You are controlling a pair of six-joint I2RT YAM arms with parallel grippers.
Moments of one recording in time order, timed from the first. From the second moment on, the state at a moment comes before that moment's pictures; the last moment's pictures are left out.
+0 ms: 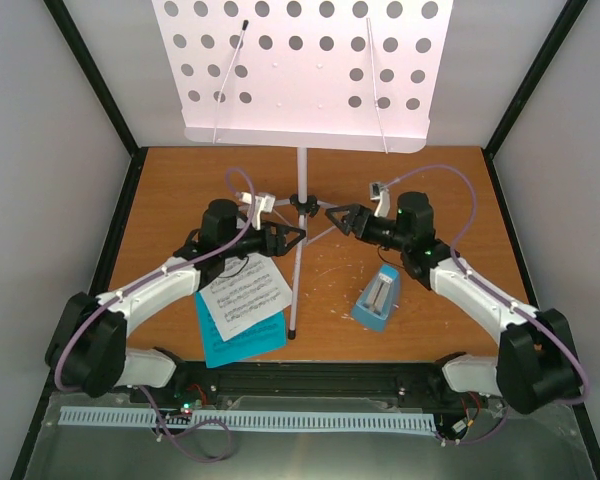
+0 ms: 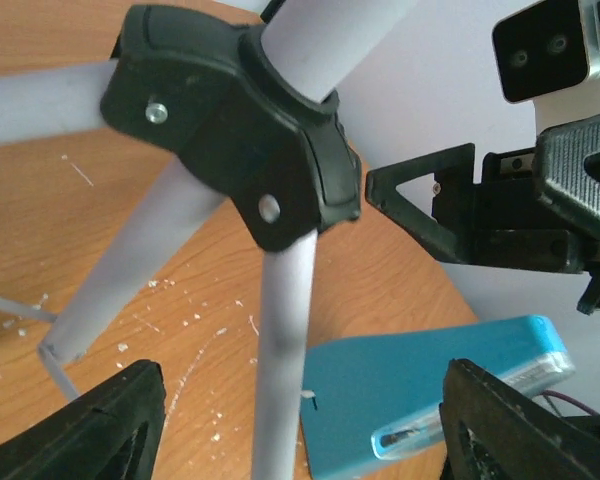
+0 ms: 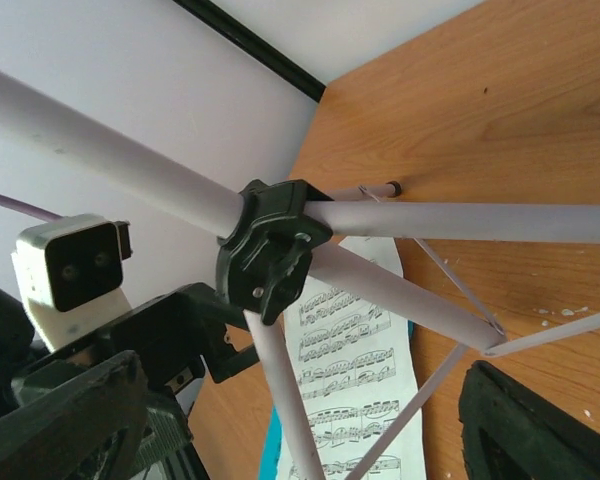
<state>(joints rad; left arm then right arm) -0.50 1.30 0.74 0.19 0.58 -0.53 0.40 1.25 0.77 0.18 -0.58 0.78</state>
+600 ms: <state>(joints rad) -0.52 1.43 0.81 0.20 0.52 -0.43 0.45 1.45 0.87 0.28 -0.60 0.81</state>
